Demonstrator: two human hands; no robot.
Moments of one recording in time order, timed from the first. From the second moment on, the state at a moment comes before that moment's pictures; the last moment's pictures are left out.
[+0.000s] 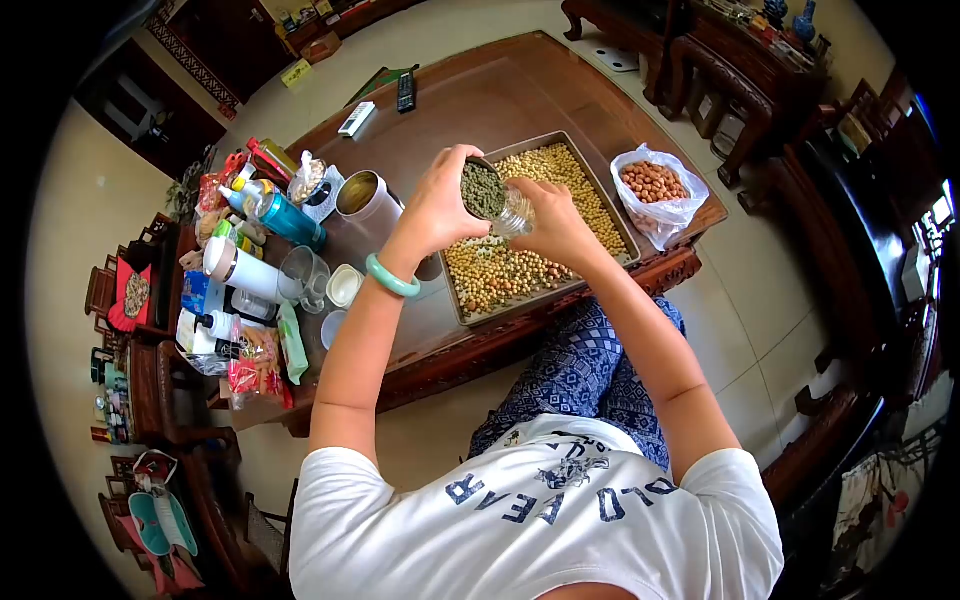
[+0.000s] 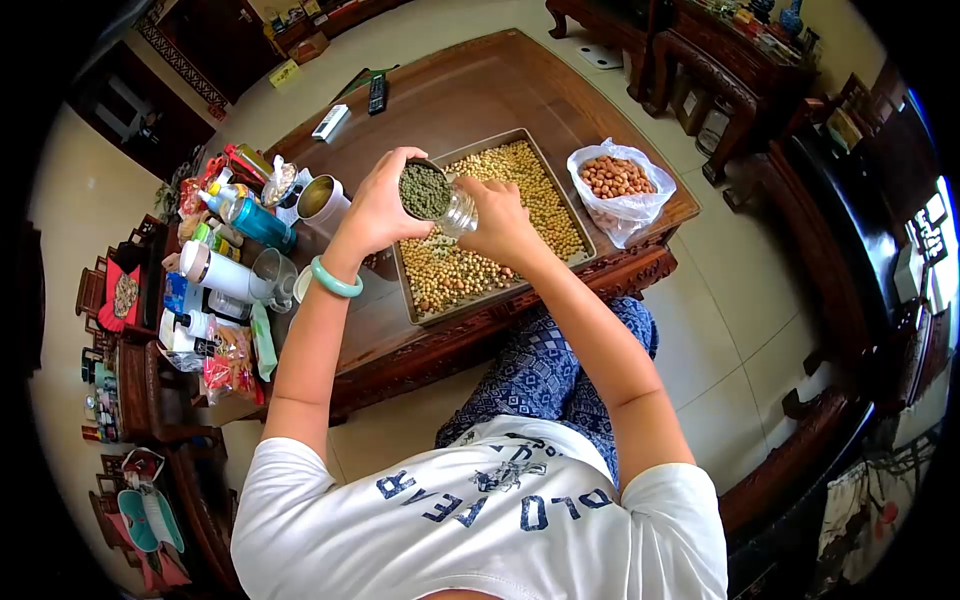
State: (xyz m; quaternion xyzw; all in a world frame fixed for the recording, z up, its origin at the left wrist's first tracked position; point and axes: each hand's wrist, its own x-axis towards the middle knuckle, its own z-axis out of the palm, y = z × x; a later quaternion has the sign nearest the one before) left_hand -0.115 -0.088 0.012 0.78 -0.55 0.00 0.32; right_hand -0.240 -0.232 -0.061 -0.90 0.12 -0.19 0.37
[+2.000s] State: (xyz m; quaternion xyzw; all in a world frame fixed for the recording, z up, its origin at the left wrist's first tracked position) left_hand -0.112 -0.092 0.010 0.78 -0.54 -0.01 0.31; right_hand -0.232 -0.238 -0.068 -0.91 0.12 -0.17 0.35
